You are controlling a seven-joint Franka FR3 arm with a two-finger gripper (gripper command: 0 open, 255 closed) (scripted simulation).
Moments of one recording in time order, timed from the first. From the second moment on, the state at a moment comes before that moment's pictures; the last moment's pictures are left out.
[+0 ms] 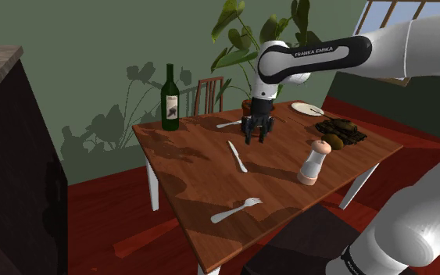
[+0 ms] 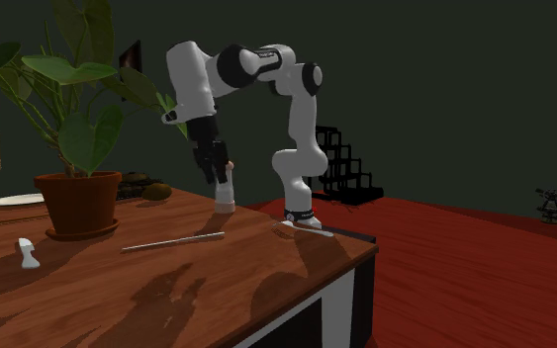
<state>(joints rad) -0.04 -0.14 0.07 -2.09 0.16 1.78 0.17</state>
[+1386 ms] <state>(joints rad) -0.04 -0.02 0.16 -2.35 -0.06 2.32 0.64</state>
